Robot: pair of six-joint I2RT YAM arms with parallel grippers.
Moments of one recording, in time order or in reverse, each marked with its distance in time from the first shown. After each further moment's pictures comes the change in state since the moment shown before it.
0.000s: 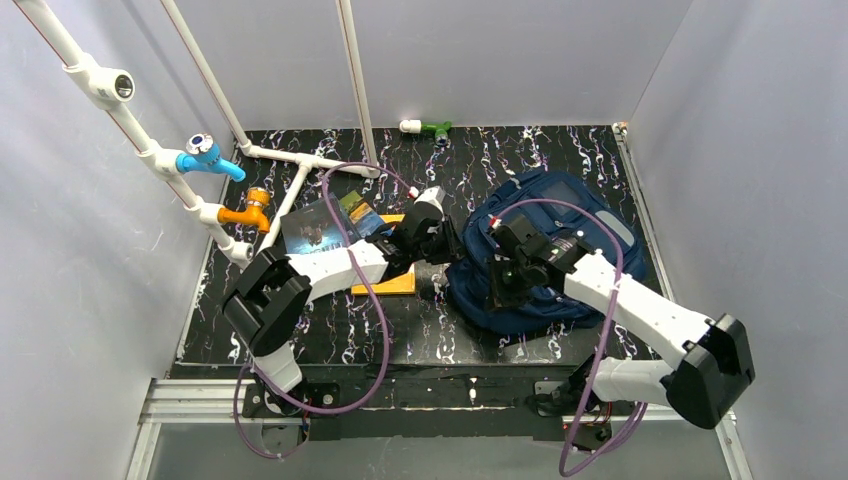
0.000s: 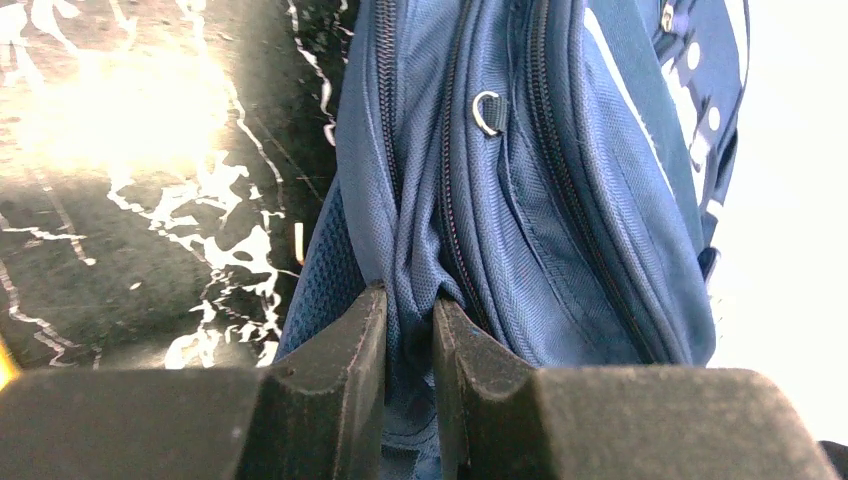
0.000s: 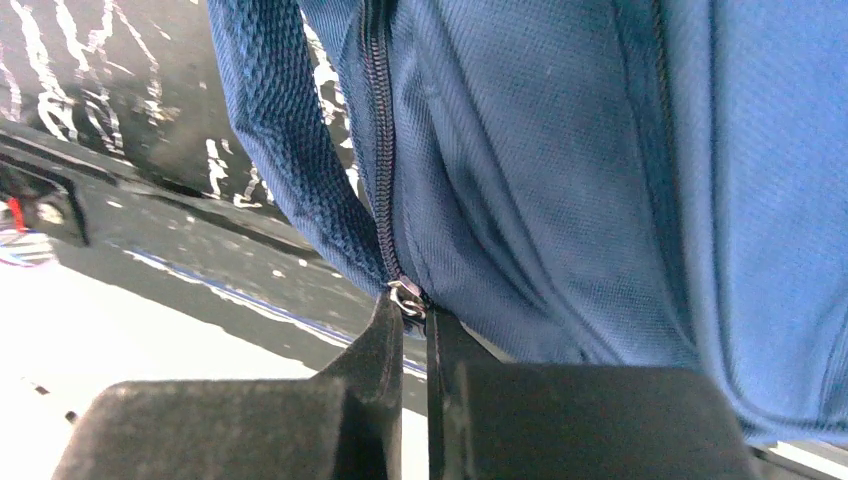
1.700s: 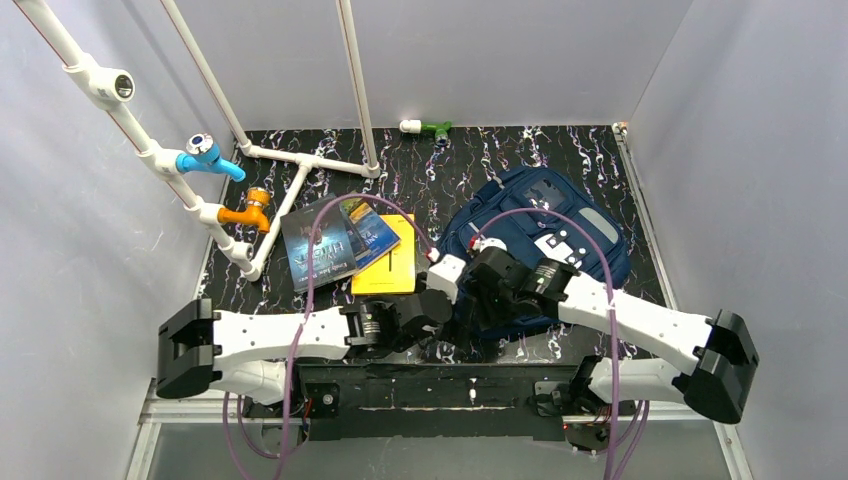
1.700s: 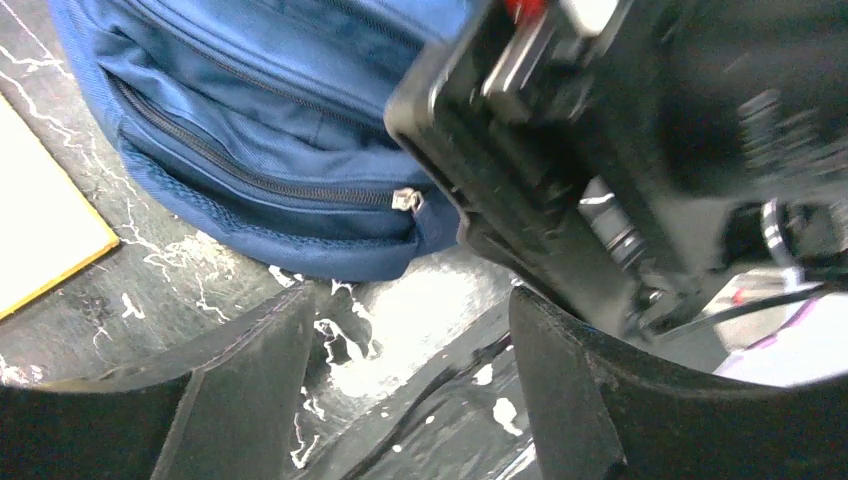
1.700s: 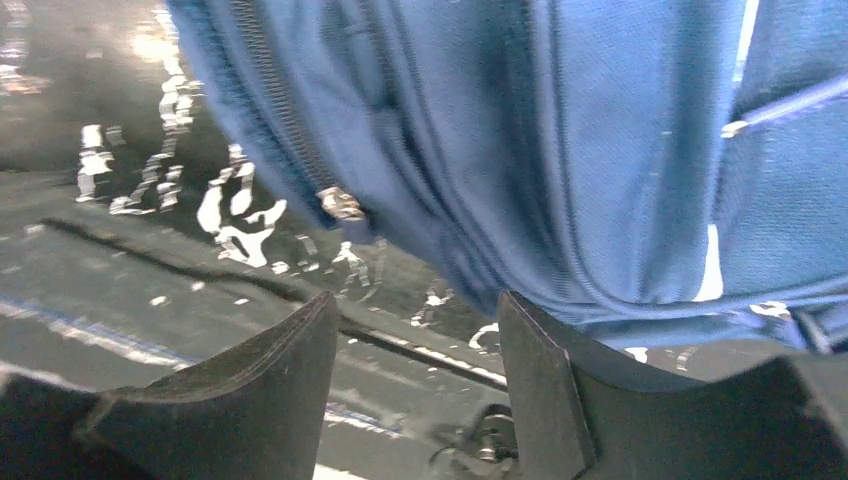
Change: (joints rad) left arm -0.509 -0.415 -0.239 -0.209 -0.467 0.235; right arm 0.223 -0.029 -0.060 0.072 0.258 -0.002
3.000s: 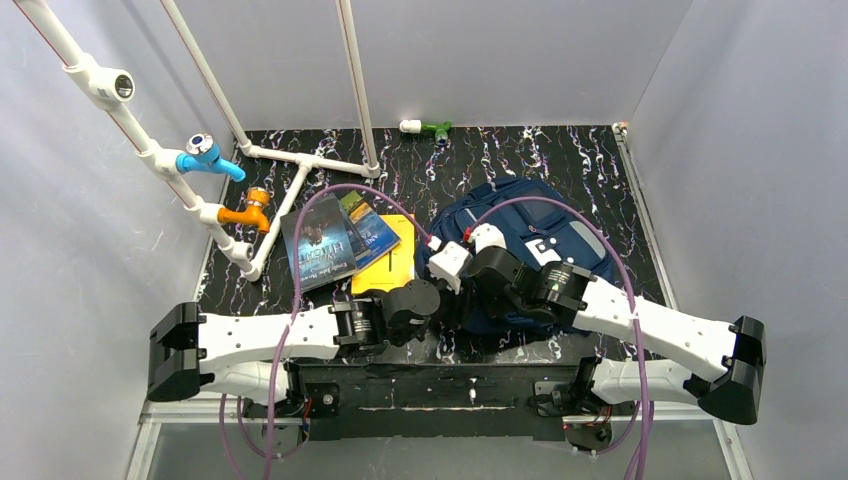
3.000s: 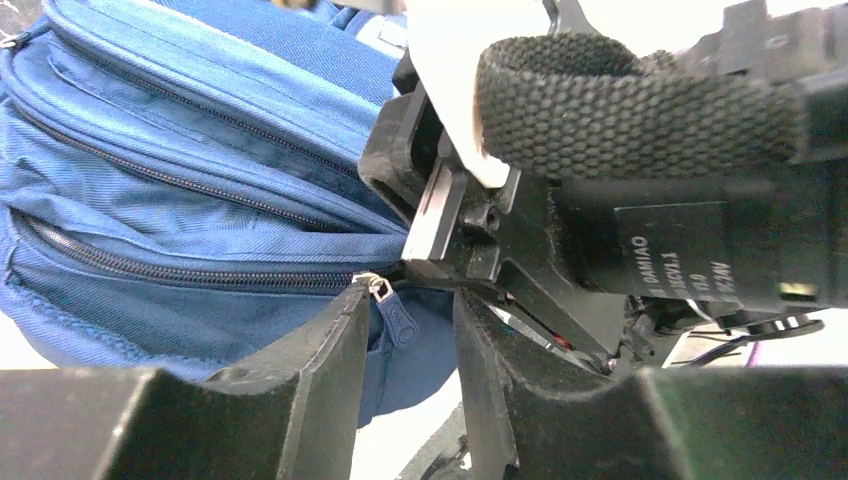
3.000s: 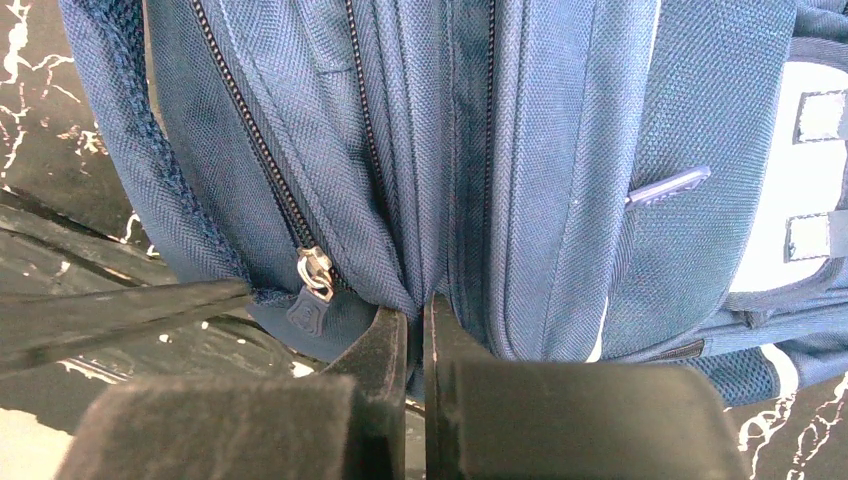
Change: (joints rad) left arm 0.000 -0.098 0.014 0.207 -0.037 0.203; right arm 0.154 -0.041 0.105 -0.018 0.262 -0.086
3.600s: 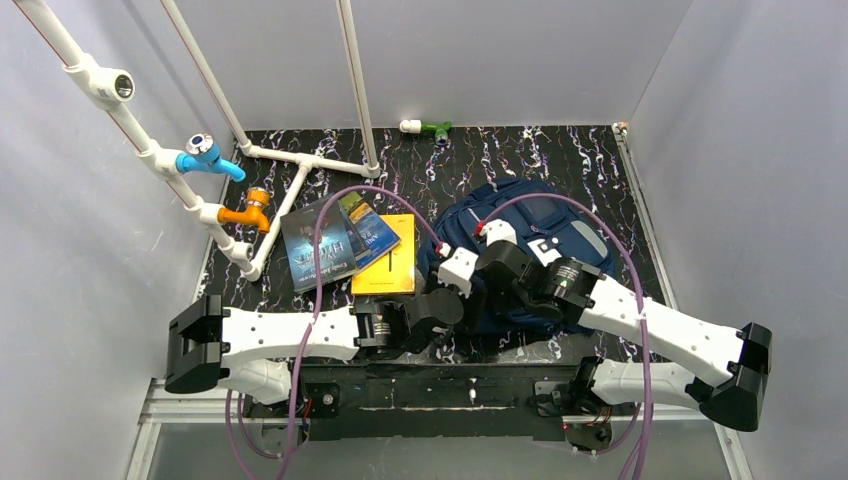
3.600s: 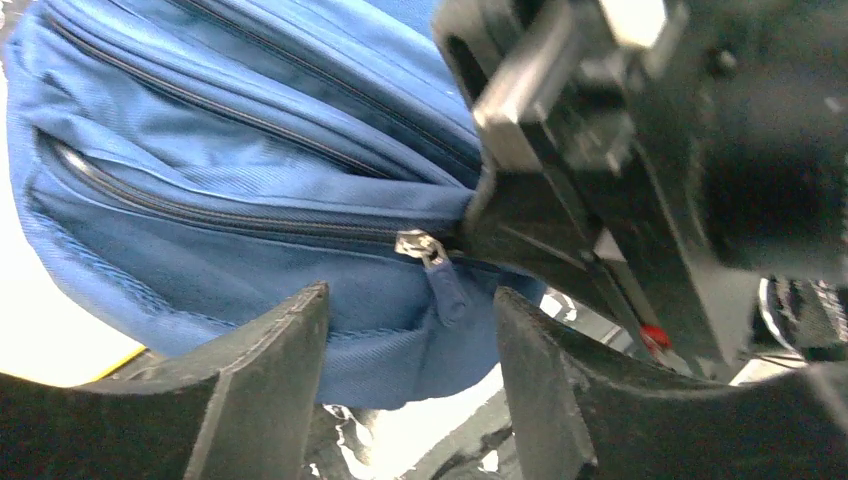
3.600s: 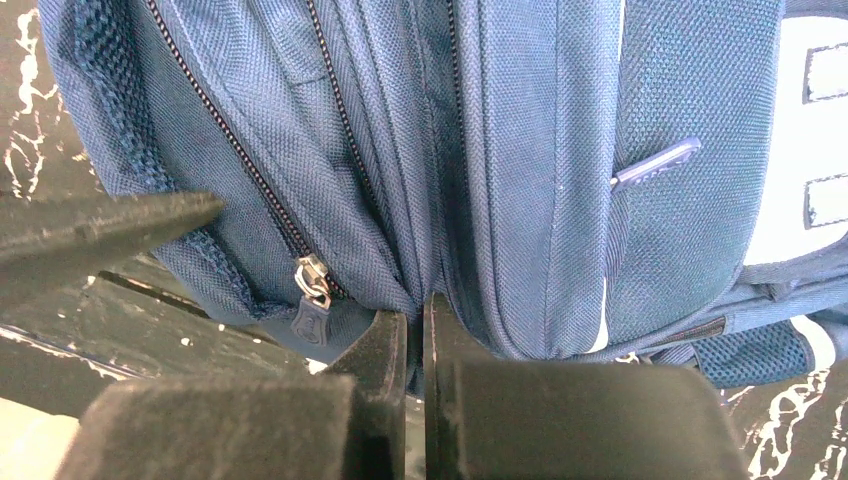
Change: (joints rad) left arm -0.042 0.126 0.067 -0.103 -0.180 -0.069; right arm -0.048 -0.027 0.007 -0.039 -0.021 0.067
